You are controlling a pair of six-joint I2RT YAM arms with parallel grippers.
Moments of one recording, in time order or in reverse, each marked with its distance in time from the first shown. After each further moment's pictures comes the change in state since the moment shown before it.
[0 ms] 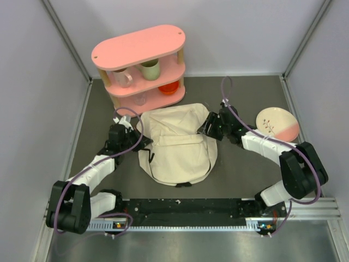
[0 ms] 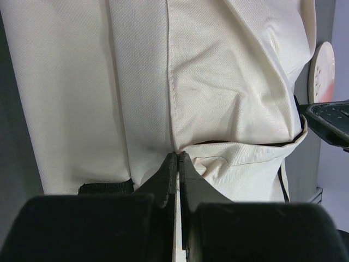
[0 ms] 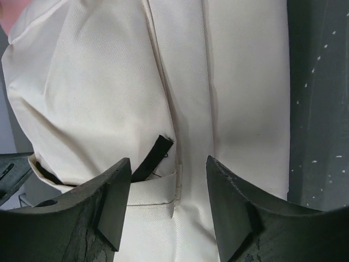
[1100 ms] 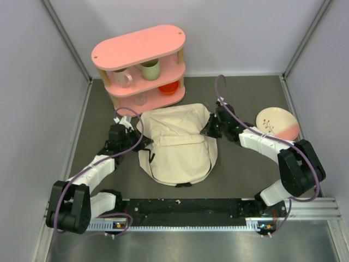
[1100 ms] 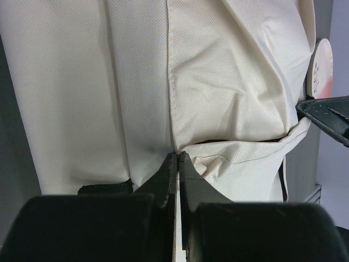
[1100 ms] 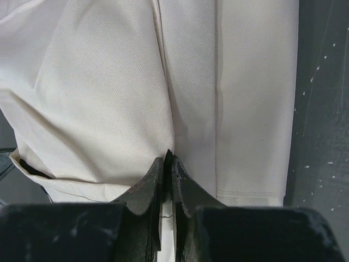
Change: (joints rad) left arm 0.000 0.001 0.000 0.002 0.008 0.003; right arm 0.020 0.040 0.053 -0.061 0.018 -0.070
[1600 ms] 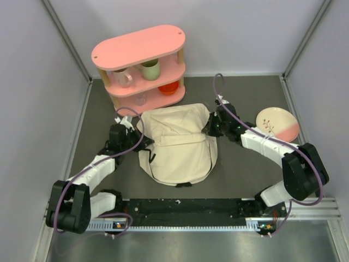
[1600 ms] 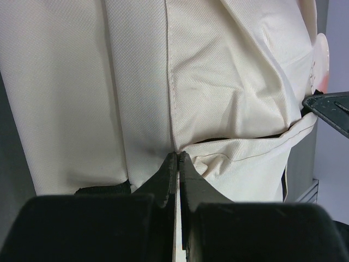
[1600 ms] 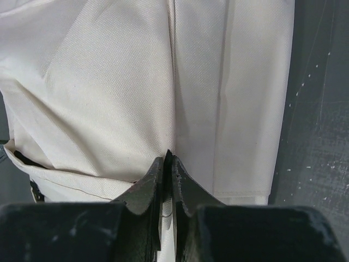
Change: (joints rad) left arm -0.005 0.002 0.000 0.002 0.015 0.000; right arm 0.010 -0.051 0.008 -0.029 0.037 -0.106
